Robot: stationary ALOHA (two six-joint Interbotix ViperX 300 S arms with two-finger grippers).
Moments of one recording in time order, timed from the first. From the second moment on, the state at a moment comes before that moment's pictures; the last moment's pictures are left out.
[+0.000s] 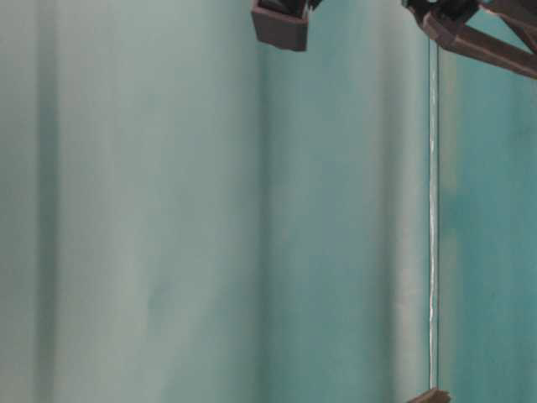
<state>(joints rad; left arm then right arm) 0.00 -0.29 1.15 -0.03 -0.42 0.00 0.02 0.03 0.95 0.01 -0.31 0.23</state>
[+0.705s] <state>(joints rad) 0.00 -0.29 1.15 -0.03 -0.42 0.00 0.01 0.08 0.91 0.01 -0.34 0.24</state>
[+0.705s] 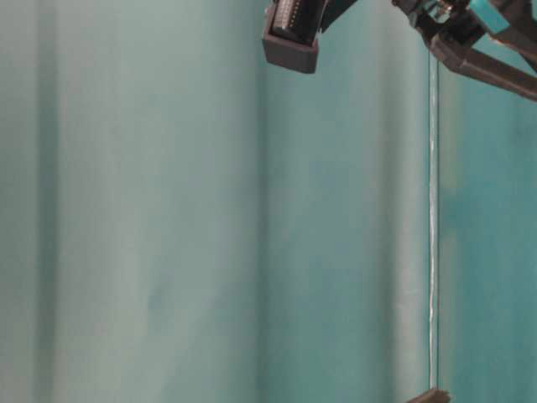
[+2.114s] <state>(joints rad) 0.00 -0.29 1.15 -0.03 -0.42 0.00 0.01 0.10 0.91 0.01 -0.35 0.24</state>
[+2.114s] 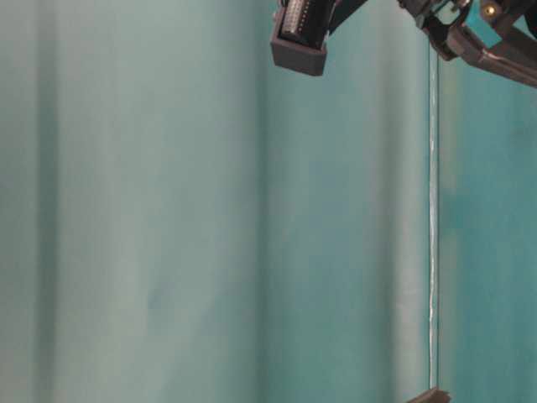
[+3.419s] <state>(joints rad) 0.00 -0.33 1.14 -0.03 -0.42 0.00 0.00 -0.28 0.92 0.00 -0.09 0.24</state>
